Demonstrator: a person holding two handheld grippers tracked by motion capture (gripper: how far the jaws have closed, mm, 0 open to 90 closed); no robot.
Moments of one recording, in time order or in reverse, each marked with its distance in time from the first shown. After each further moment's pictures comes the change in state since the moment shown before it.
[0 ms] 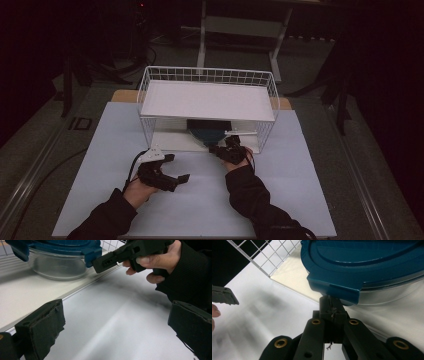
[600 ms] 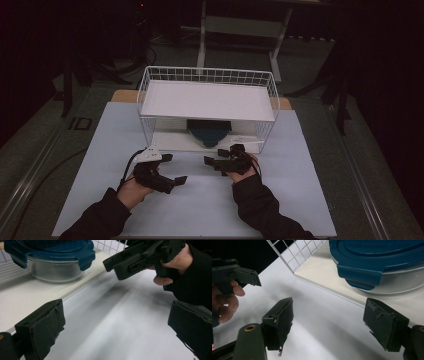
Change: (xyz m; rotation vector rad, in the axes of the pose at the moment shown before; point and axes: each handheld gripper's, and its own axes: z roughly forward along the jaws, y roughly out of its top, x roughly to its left) left arm -0.008 0.010 -0.017 0.021 -0.028 0.032; right arm 0.013 -0.019 -0.030 -0.047 0.104 -0.040
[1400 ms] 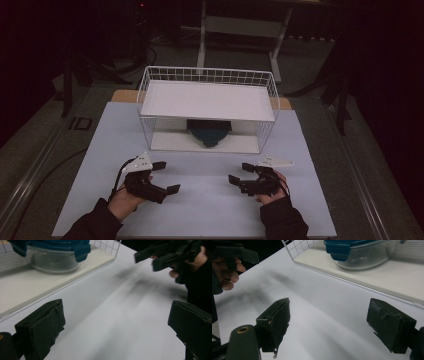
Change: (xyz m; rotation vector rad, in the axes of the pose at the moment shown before) left arm -0.010 -0.021 -0.020 -0.016 -0.003 -0.014; right arm -0.011 -0.049 -0.078 -0.052 -0.030 -0.107
